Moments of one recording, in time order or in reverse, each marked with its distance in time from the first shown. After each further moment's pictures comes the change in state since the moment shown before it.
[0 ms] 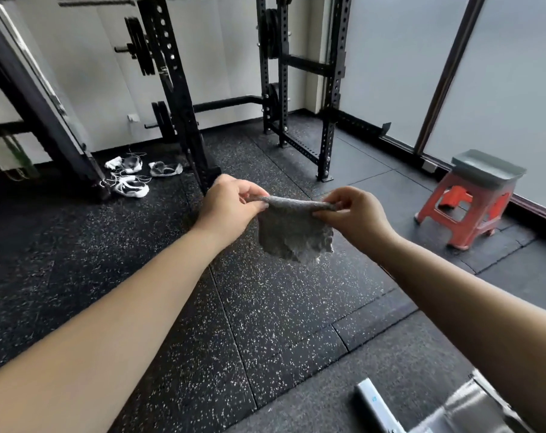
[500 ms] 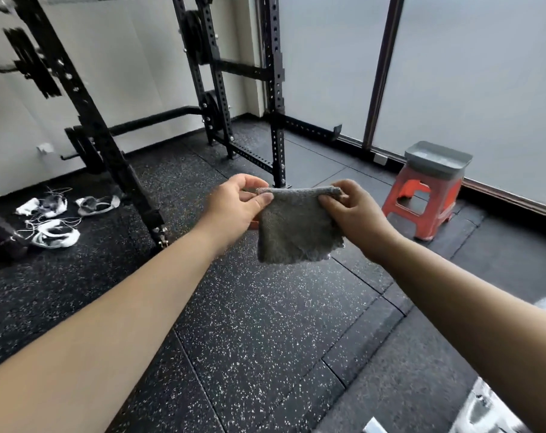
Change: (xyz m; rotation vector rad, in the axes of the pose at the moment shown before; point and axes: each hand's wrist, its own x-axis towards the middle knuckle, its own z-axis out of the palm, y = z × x) left_hand 0.212 -0.001 0.117 -0.515 -0.355 -0.080; right_hand 0.186 0.082 -0.009 0.240 0.161 0.197
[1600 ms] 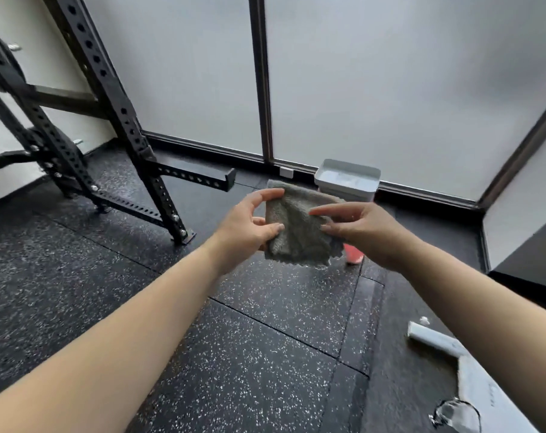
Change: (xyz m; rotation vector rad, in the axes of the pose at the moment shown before) left_hand 0.517 0.027 0.273 -0.155 -0.692 0.034; right_hand 0.430 0.109 -0.226 0.139 0.061 0.235
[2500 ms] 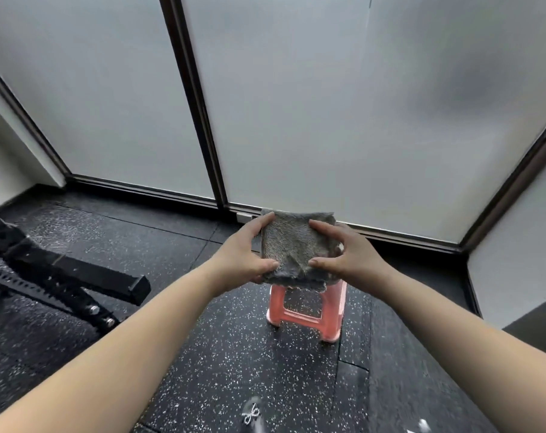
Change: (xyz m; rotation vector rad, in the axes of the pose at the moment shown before) left_hand 0.478 0.015 0.051 0.214 -0.171 -0.003; right_hand 0.351 0.032 -0.273 -0.315 0.242 -0.059
